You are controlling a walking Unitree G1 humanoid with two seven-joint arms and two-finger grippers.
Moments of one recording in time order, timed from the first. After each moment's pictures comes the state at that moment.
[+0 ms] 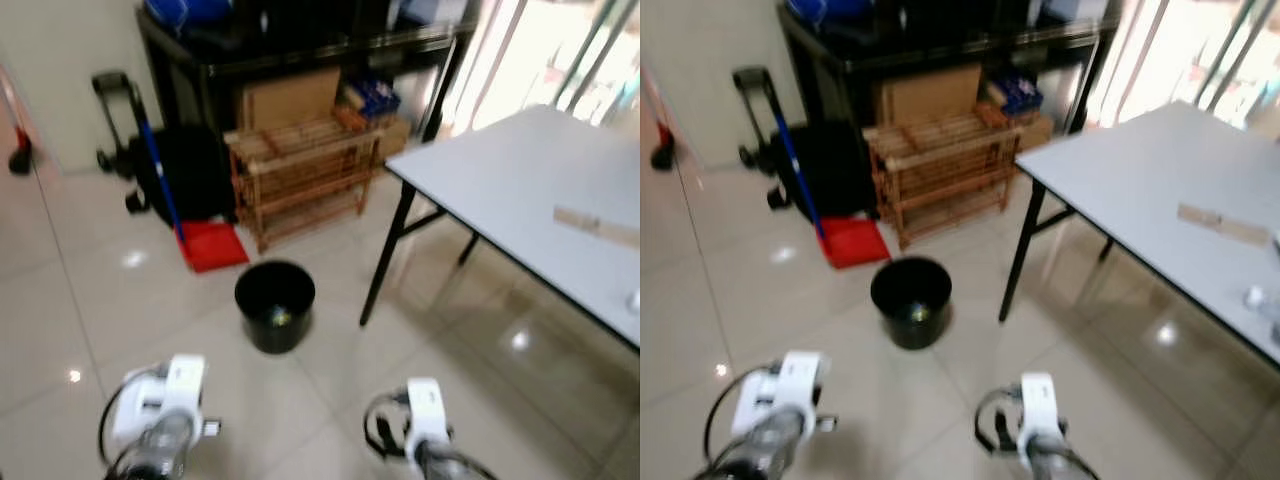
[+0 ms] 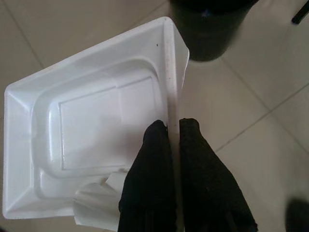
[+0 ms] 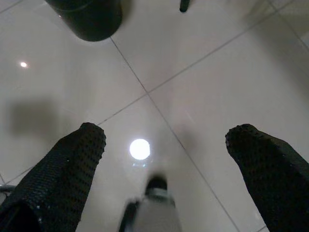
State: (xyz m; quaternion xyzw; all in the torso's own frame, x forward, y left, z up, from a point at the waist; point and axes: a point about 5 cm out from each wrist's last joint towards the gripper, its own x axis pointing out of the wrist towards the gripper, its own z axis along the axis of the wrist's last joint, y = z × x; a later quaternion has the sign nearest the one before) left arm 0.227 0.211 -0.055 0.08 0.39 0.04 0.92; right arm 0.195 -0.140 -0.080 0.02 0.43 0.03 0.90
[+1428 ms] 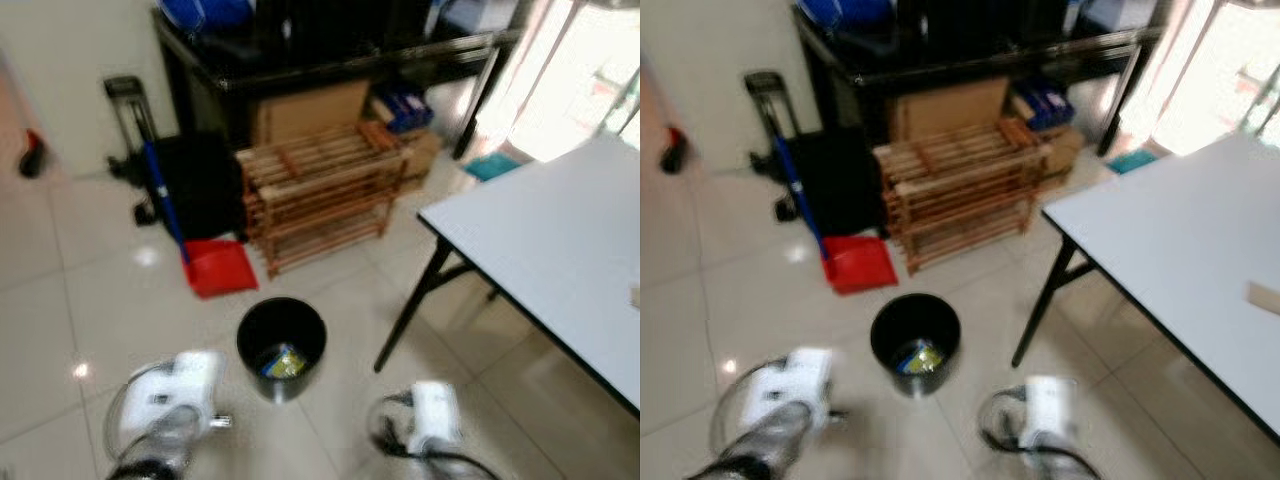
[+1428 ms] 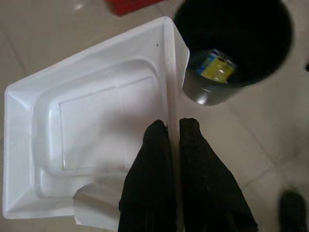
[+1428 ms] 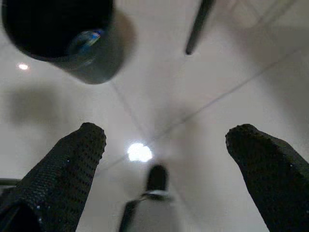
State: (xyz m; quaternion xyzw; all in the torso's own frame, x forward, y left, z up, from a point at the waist) left arm 0.230 0.211 -0.053 0.07 0.39 0.04 0.92; right arm 0.197 -0.136 -0.079 0.04 0.43 0.02 0.90
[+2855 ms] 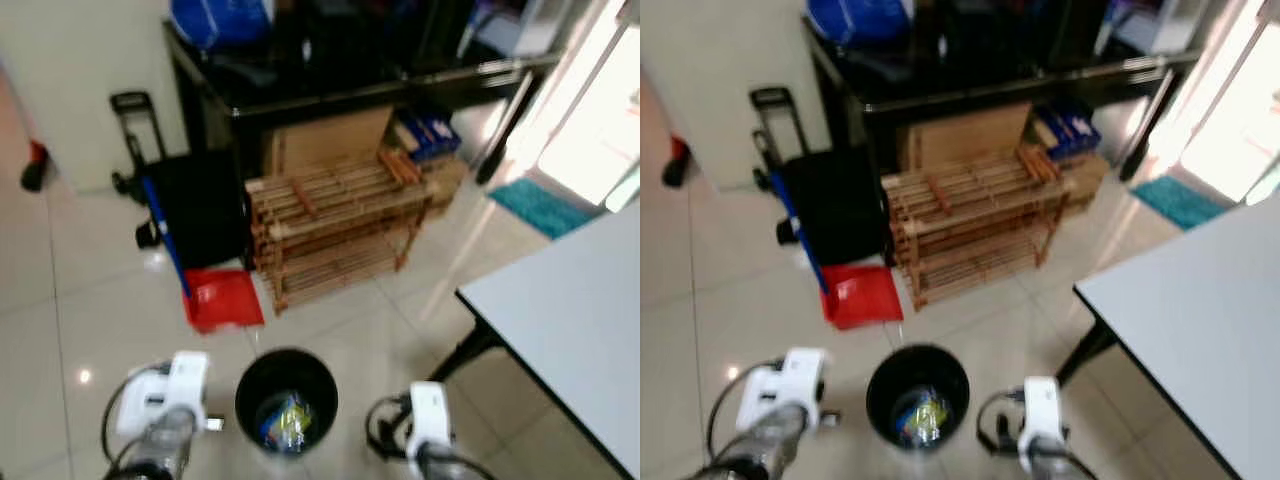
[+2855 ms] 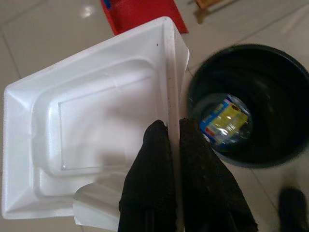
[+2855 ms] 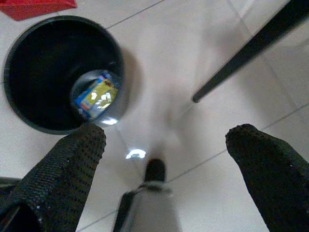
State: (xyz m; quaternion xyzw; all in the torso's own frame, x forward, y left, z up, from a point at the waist) left arm 0.228 0.213 -0.054 0.08 0.39 0.05 0.91; right arm 0.194 -0.138 -0.081 0.03 0.44 0.02 0.90
